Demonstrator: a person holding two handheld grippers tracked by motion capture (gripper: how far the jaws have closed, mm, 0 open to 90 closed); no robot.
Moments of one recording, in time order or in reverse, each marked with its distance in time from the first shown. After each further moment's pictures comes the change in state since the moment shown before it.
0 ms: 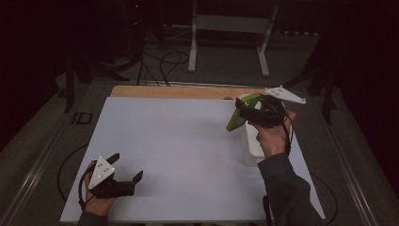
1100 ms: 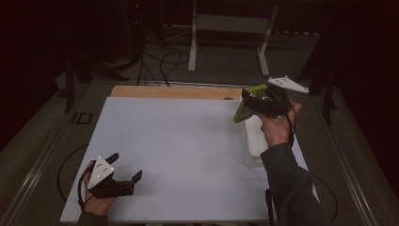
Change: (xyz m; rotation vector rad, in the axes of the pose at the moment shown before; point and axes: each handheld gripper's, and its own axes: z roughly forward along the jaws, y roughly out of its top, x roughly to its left) left arm 0.001 -0.001 0.000 -0.003 0.005 -0.006; right arm -0.015 0.018 0.011 0.003 -0.092 -0.006
